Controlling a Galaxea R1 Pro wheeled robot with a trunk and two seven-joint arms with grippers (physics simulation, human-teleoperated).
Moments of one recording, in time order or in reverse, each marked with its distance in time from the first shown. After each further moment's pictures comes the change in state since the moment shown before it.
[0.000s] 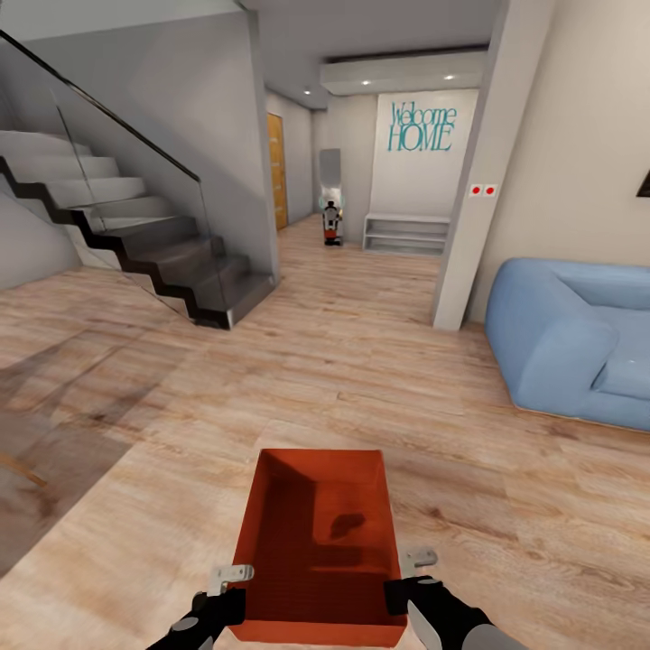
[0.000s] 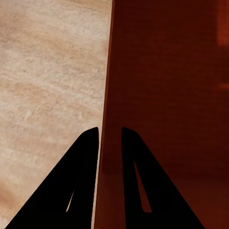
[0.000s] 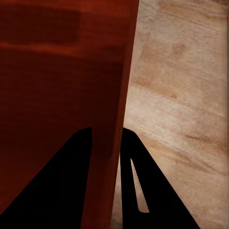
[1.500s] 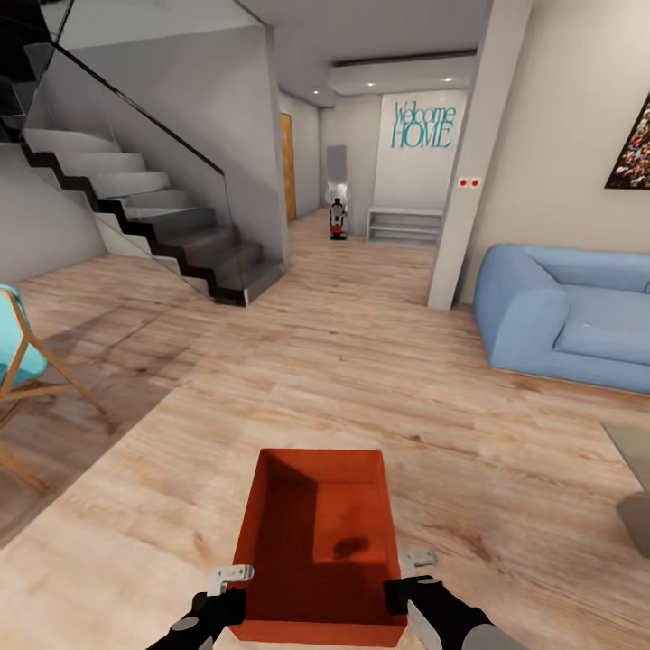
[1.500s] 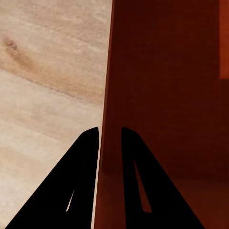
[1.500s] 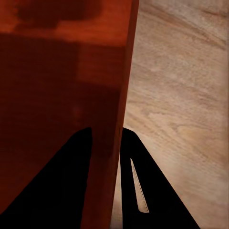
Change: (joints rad) left arm 0.000 0.000 0.000 0.000 0.000 0.000 0.000; right arm 0.000 0.000 -0.001 -0.001 0.001 0.000 0.000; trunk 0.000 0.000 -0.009
